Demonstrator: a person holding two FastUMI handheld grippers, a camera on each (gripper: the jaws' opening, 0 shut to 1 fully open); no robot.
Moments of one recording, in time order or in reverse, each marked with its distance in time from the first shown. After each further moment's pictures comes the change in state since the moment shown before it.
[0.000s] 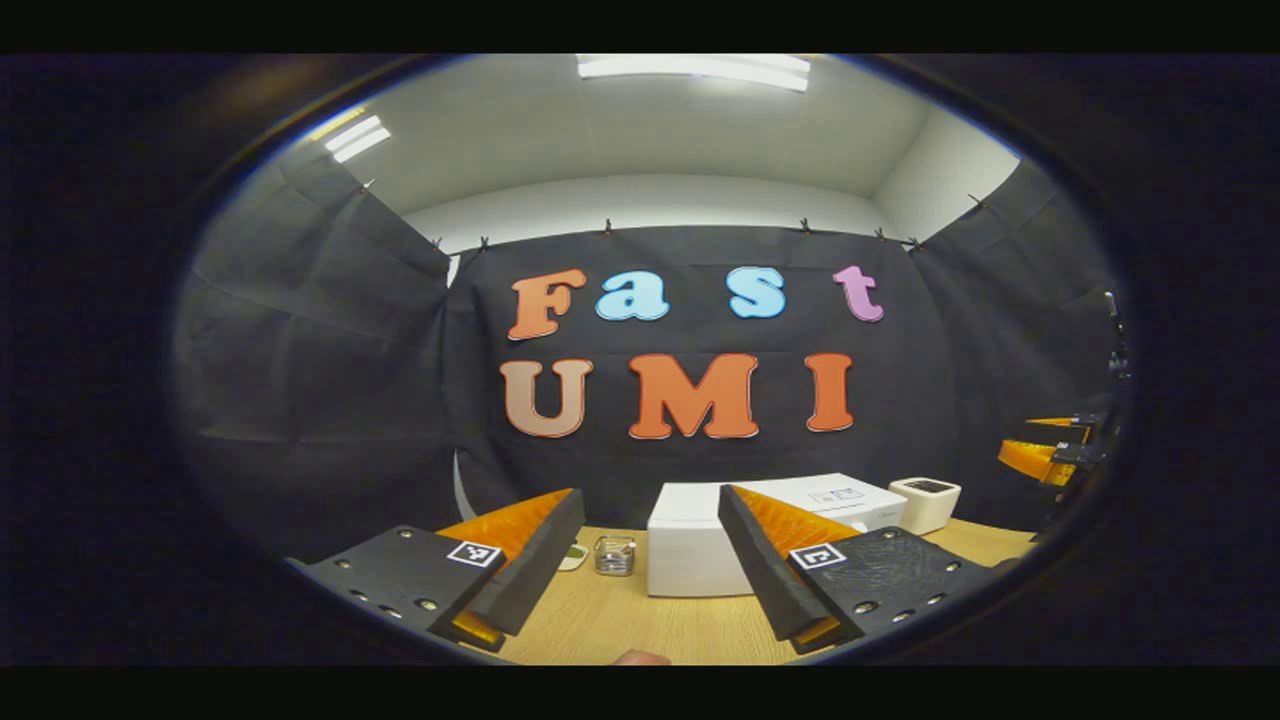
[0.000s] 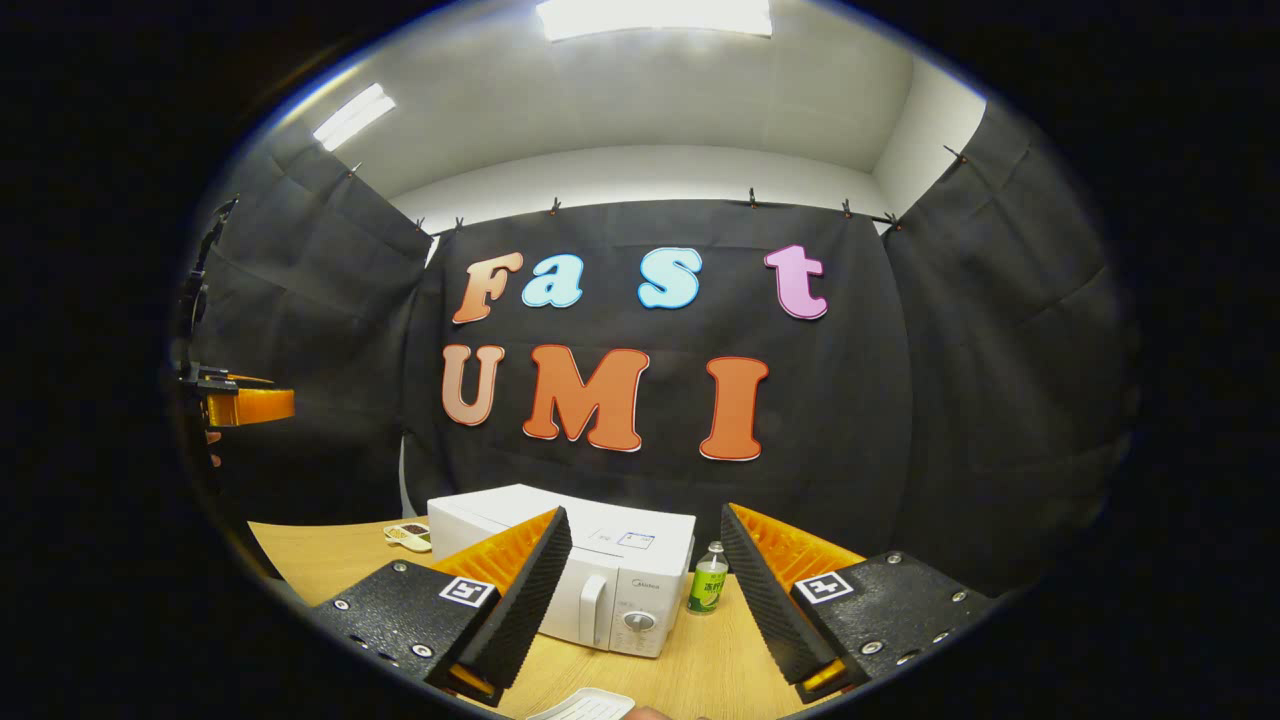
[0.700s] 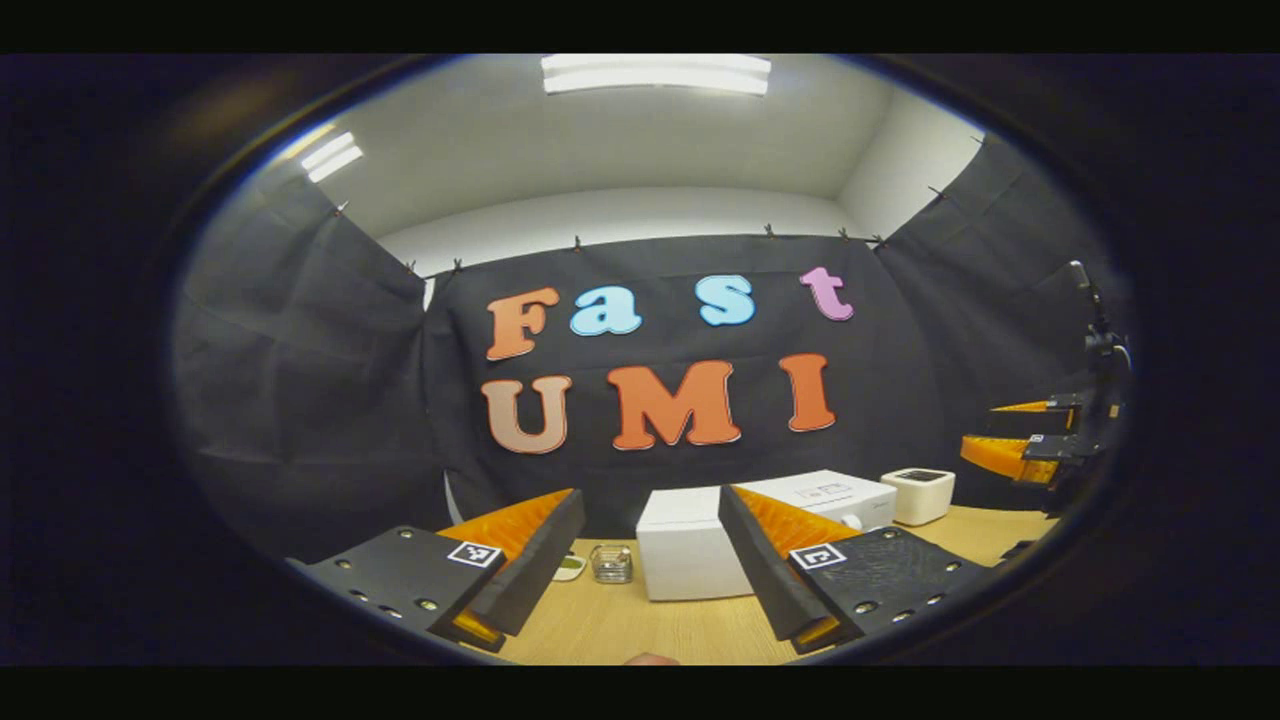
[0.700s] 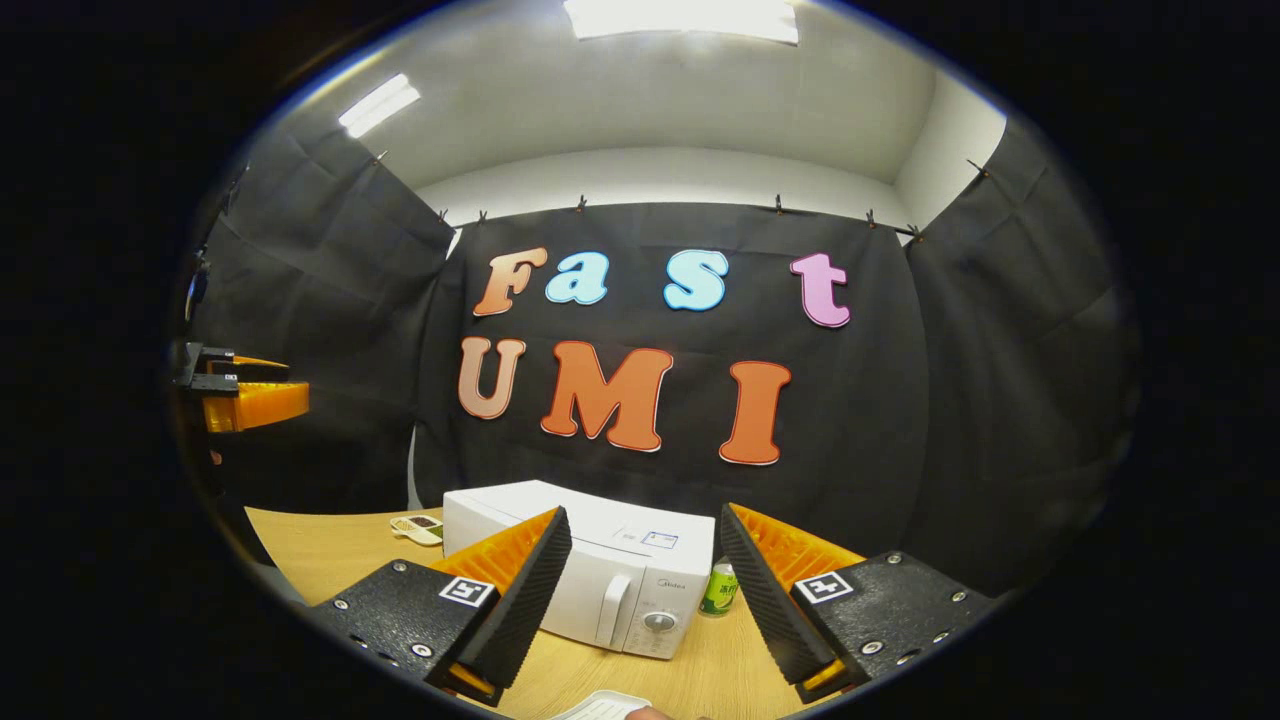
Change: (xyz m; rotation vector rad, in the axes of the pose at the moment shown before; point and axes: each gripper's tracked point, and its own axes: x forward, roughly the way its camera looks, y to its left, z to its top) left arm -0.010 -0.020 -0.005 0.058 -0.058 -0.062; right arm 0.002 0.029 -0.006 -0.041 -0.016 0.031
